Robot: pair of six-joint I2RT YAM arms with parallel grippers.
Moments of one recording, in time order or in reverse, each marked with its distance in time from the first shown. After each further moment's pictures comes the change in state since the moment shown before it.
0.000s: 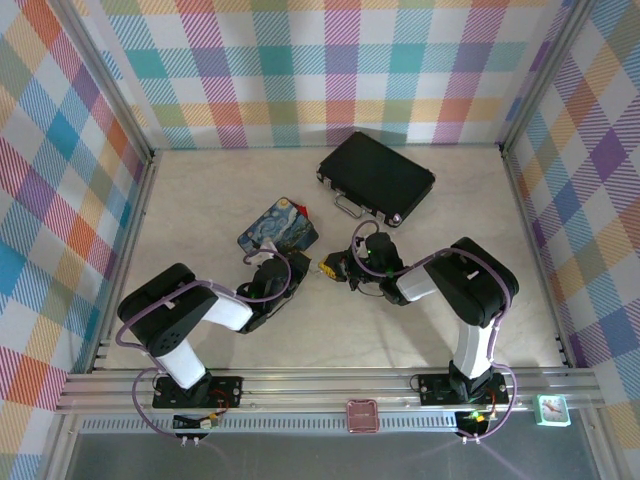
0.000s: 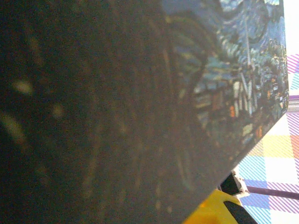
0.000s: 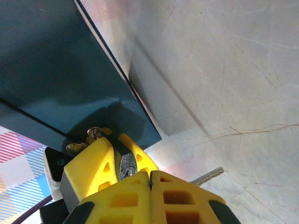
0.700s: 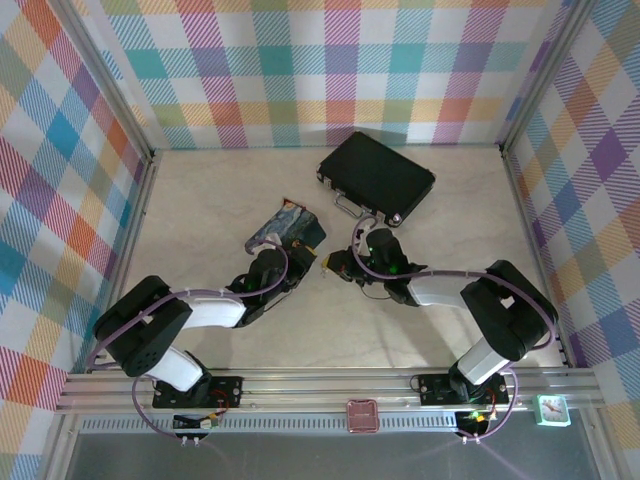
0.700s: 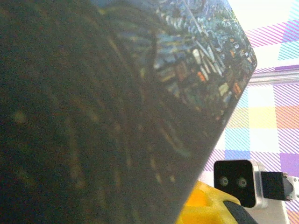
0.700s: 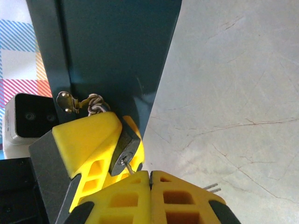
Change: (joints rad) left arm 0.017 -0.146 0.058 -0.198 0.140 0.038; right arm 0.053 -0.268 0.002 -0.340 0.123 -0.401
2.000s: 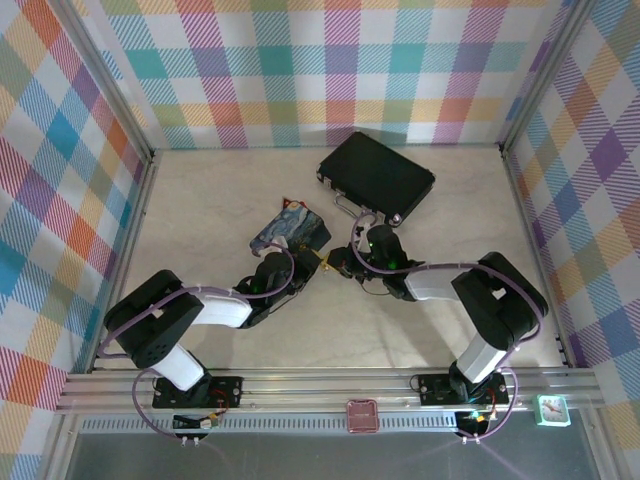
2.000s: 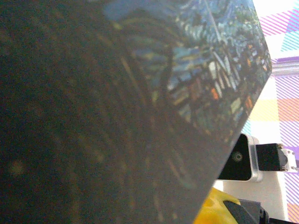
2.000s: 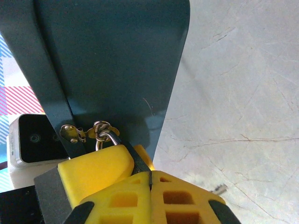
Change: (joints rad) left arm -0.035 0.059 0.007 0.058 0.000 -0.006; right arm -0.058 0.063 0.017 0.049 -0.055 0.019
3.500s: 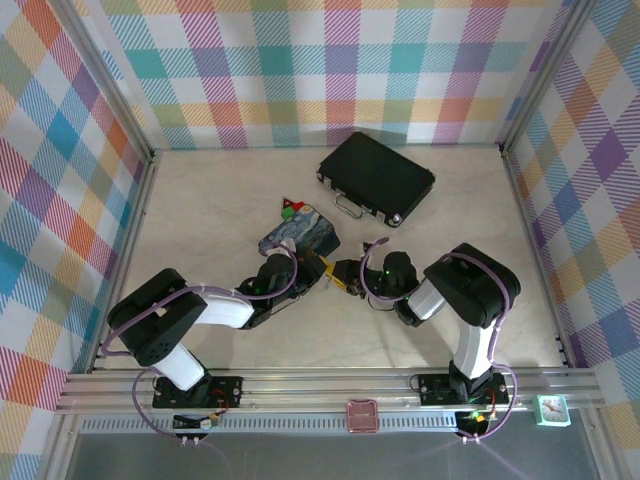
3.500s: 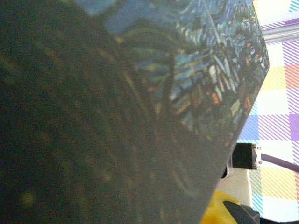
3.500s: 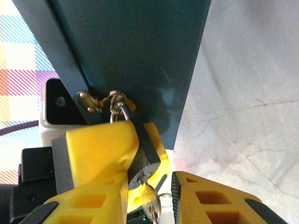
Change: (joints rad) left arm -0.011 0.019 0.002 0.007 0.084 0.063; right arm 0.000 0.197 -0.251 0.715 -0.114 0.181
